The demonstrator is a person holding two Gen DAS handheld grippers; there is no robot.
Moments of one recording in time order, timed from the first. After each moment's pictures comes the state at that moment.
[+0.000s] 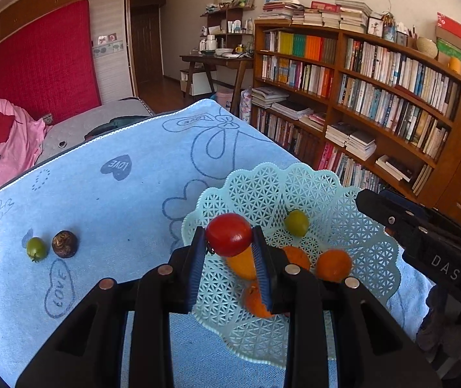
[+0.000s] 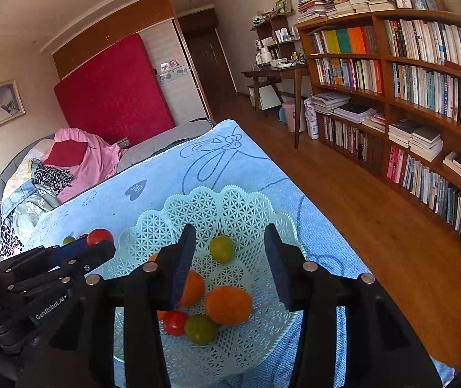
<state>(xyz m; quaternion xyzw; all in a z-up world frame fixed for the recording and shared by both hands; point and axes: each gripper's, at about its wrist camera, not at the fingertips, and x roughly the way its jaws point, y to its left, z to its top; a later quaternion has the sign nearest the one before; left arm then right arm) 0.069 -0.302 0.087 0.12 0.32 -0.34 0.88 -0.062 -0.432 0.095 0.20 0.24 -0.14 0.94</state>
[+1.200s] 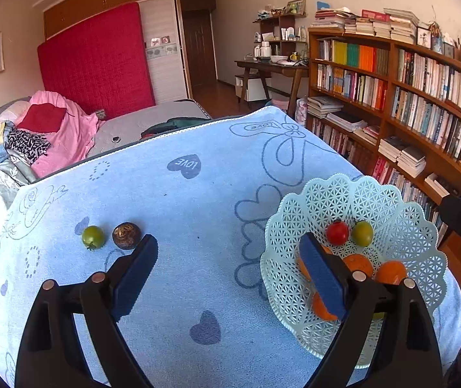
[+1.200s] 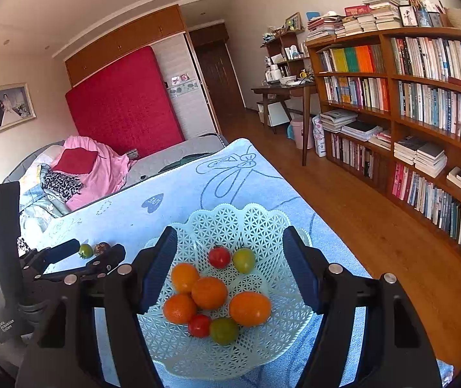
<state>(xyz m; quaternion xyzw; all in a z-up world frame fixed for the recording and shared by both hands) 0.075 -0.259 0.093 0.12 0.30 -0.21 0.92 -0.078 -0.401 0.119 0.17 0.20 -0.13 0.96</state>
